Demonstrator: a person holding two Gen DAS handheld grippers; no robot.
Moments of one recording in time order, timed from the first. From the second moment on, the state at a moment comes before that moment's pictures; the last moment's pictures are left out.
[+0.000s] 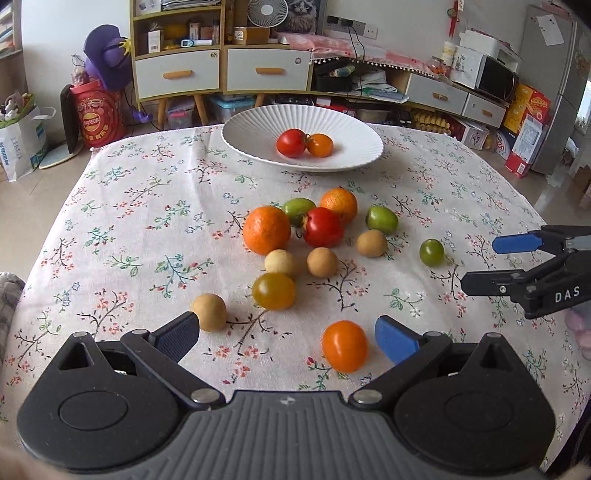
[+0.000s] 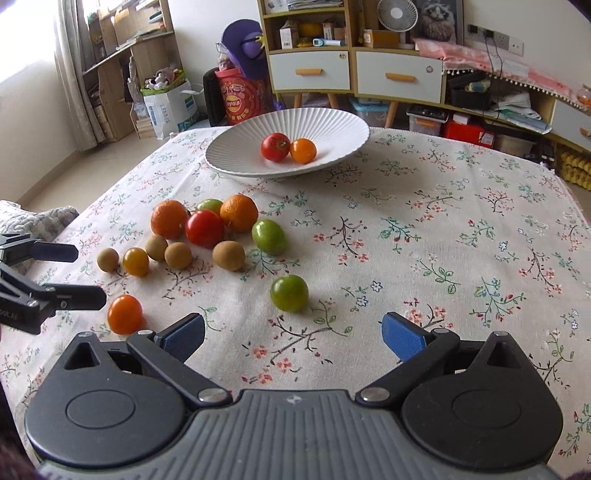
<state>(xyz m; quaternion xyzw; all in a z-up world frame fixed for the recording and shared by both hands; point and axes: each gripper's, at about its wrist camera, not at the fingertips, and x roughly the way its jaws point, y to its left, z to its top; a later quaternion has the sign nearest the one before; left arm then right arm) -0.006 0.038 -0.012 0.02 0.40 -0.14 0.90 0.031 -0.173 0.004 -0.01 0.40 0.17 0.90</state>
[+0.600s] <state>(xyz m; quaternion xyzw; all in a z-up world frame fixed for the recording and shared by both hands) -0.013 0.013 -0.033 0.04 0.42 -0.19 0.89 0.045 -0.158 -0.015 -0.03 0.41 0.17 0.90</state>
